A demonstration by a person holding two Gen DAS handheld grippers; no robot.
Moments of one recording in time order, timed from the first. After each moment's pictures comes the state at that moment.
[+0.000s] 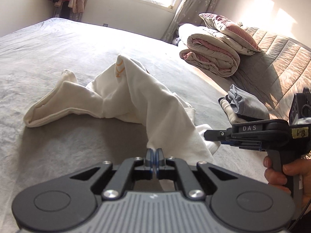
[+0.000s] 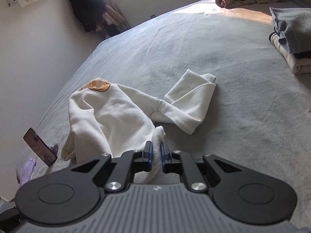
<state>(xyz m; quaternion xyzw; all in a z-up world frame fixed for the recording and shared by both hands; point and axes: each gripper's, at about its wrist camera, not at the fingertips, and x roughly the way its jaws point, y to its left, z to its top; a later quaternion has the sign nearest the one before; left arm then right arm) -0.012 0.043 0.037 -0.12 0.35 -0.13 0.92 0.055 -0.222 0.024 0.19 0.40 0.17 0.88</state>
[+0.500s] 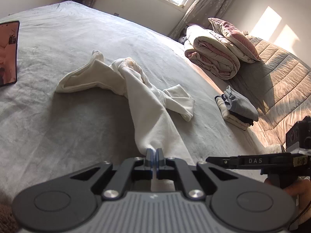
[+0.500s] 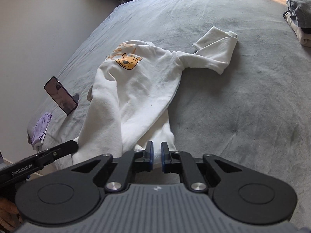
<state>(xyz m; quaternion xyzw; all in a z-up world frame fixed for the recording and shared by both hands) -0.086 0.097 0.036 -0.19 0.37 -0.13 0.90 -0.031 -0.180 0.029 0.15 0.47 0.22 0.84</state>
